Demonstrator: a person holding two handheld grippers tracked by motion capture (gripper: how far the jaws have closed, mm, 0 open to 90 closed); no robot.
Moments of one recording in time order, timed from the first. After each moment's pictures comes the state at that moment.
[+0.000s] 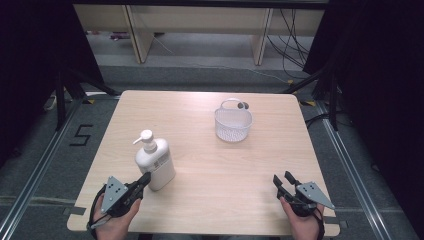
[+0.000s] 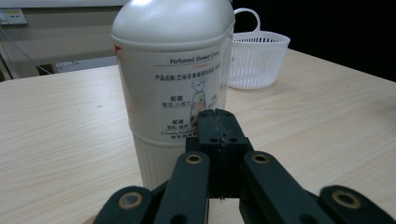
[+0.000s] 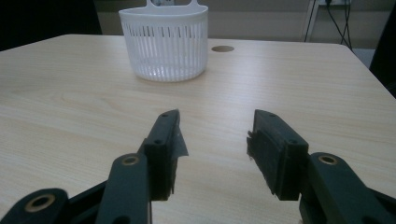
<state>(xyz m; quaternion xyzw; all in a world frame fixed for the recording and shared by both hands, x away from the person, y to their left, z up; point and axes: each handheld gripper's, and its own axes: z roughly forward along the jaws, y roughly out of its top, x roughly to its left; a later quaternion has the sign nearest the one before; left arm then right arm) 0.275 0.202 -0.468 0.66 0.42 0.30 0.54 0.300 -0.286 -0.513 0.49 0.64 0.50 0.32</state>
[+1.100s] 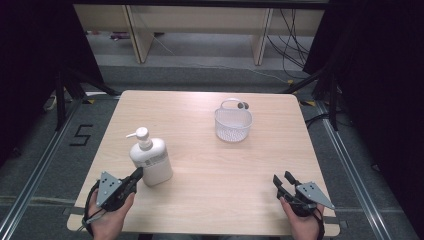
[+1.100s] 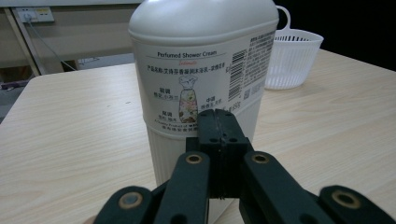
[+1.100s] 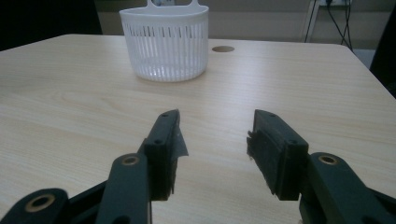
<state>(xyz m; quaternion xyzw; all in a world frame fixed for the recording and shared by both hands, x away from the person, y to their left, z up) 0.287 0.220 -0.468 0.65 0.44 0.33 0.52 0.300 -0.286 -0.514 0.49 0.64 0.50 0.32</state>
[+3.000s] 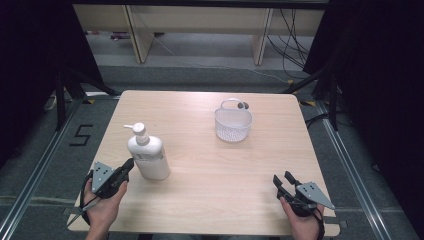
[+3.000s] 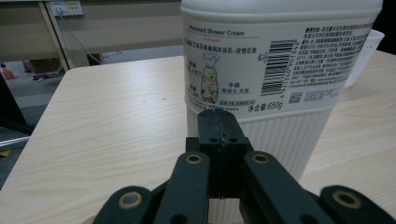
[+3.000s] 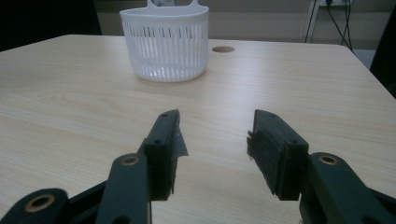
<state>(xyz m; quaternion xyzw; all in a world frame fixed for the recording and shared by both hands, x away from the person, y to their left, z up) 0.317 0.243 -0.474 0.64 0.47 0.34 0.50 0.301 -0.288 -0.513 0.48 0.64 0.49 0.34</state>
